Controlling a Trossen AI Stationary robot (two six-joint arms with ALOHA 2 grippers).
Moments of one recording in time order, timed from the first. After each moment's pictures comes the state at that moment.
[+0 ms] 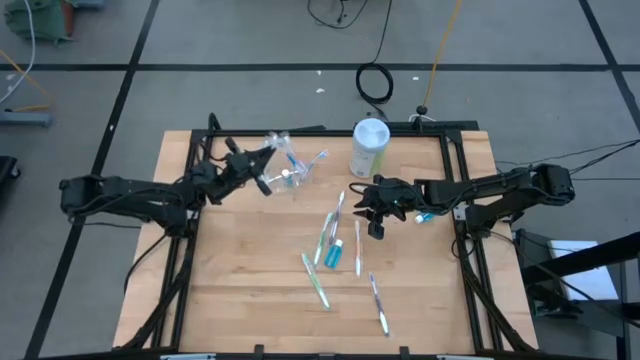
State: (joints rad) left arm 0.22 1.03 0.36 0.88 -0.40 0.27; right arm -0.06 1.30 0.70 -0.04 0.02 0.11
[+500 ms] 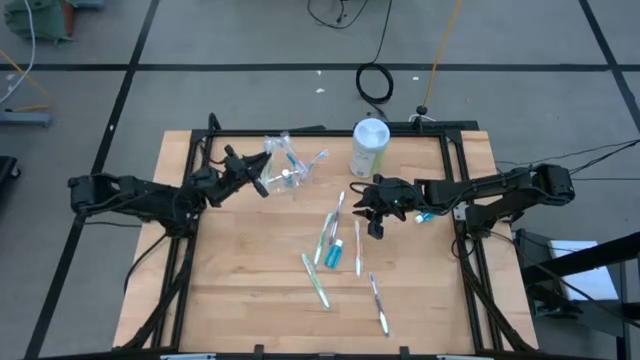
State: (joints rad) left arm 0.33 1.16 0.17 1.13 -0.34 0.11; right arm -0.06 1.30 0.70 -0.02 0.02 0.11
